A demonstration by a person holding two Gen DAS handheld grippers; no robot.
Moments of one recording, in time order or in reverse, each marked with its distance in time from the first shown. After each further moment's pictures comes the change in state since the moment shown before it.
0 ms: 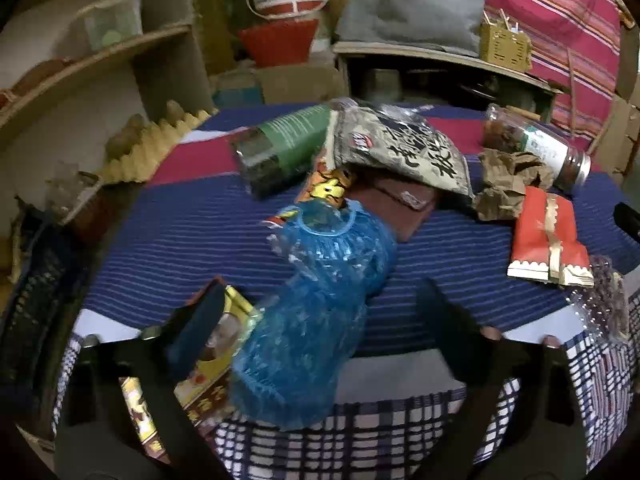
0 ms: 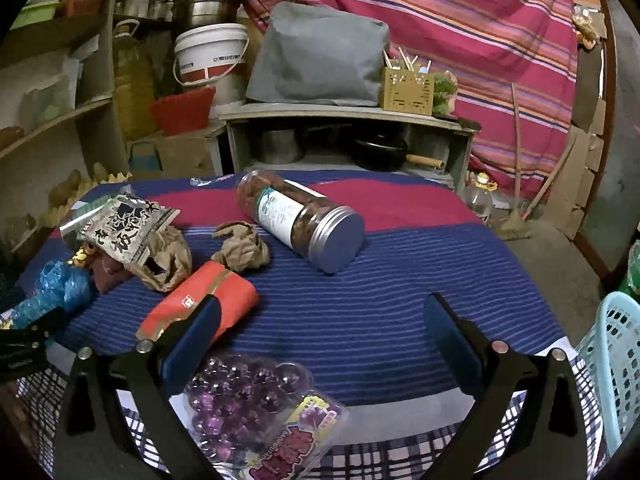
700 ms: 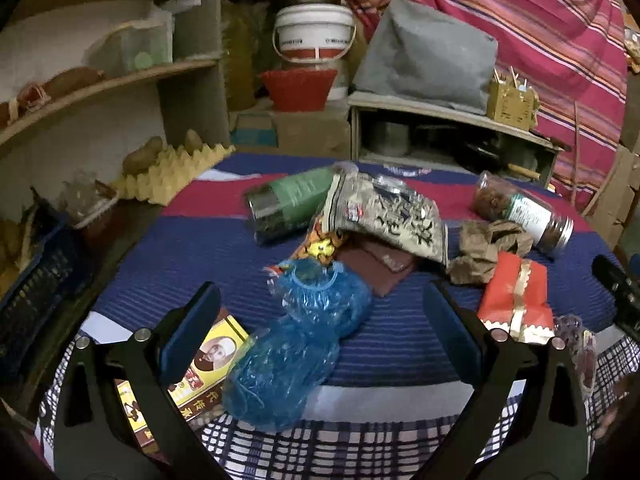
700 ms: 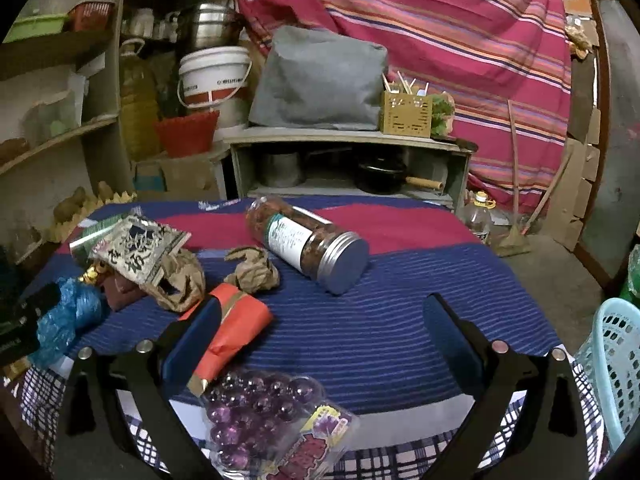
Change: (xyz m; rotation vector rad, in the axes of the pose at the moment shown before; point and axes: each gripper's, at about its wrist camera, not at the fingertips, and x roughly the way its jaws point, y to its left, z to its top) left arm -0.033 -0.005 0.010 -0.107 -0.157 0.026; right arm -0.016 0.004 0.001 0.020 -0.100 -0.012
